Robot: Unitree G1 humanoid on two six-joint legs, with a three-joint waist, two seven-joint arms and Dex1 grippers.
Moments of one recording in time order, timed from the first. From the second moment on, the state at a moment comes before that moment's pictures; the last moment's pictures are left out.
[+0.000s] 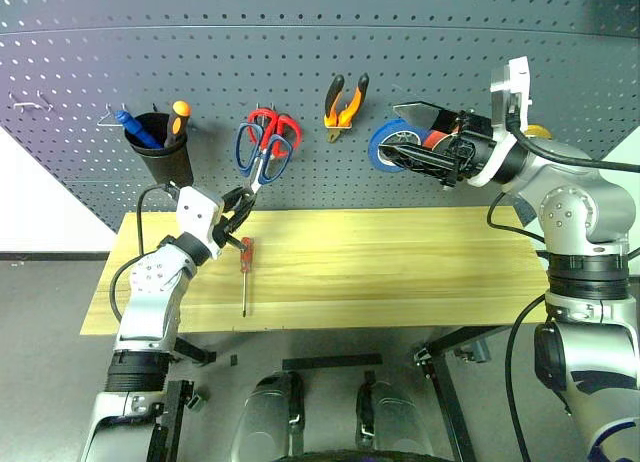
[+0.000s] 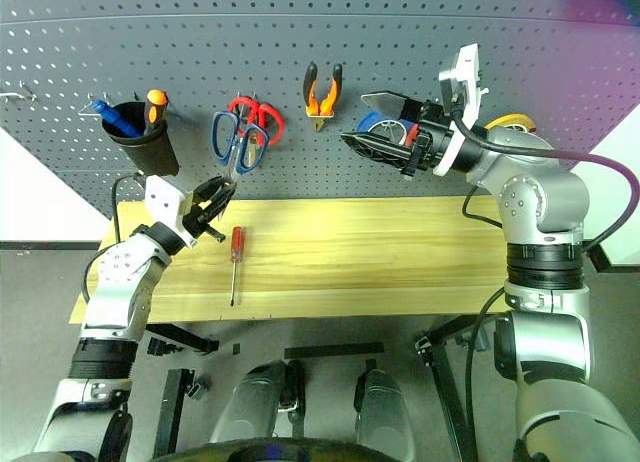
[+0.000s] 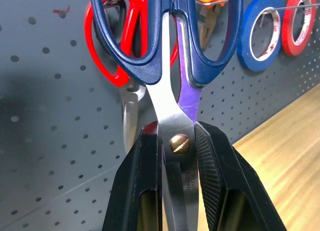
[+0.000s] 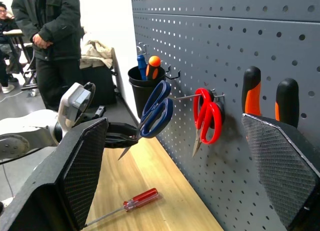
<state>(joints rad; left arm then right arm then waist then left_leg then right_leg) -0.30 0.38 0.09 0.13 -0.20 -0.09 -0.57 -0.77 -0.59 -0.13 0.06 0.62 0.59 1.07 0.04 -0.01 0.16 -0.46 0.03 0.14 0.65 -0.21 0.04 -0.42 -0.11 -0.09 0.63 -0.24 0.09</state>
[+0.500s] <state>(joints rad) -0.38 0.38 0.03 0.19 -0.14 -0.12 -0.59 -0.75 -0.60 -0.13 0.04 0.62 0.59 1.05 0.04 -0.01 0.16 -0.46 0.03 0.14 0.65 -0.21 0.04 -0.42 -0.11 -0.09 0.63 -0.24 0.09</state>
